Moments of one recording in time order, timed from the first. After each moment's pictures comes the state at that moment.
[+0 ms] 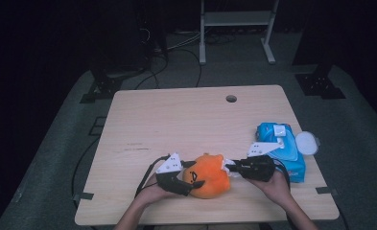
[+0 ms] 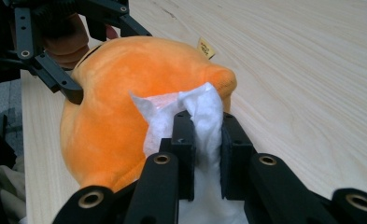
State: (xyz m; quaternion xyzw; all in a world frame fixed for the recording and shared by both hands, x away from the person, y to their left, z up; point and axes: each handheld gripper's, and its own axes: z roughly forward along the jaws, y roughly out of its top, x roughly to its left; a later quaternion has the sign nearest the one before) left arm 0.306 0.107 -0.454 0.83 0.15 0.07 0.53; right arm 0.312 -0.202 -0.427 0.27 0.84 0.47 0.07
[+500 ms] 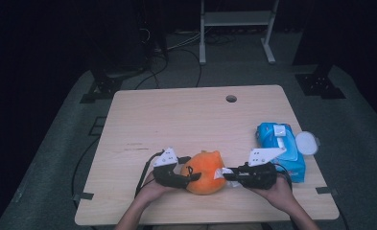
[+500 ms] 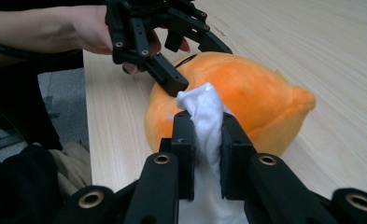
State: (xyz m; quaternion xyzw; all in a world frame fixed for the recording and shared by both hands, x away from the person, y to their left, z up) left arm 0.314 0.113 -0.455 0.81 0.22 0.07 0.54; right arm 0.285 -0.194 -0.405 0.19 0.85 0.49 0.04
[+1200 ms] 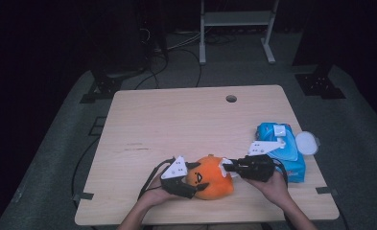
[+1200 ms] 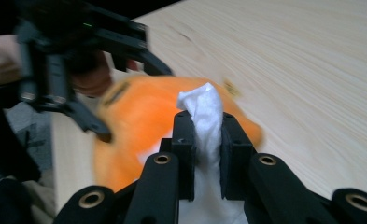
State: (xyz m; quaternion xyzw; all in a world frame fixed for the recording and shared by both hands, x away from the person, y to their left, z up) left arm 0.296 0.094 -0.453 0.83 0.12 0.10 0.53; right arm 0.303 -0.195 -0.412 0.25 0.82 0.51 0.05
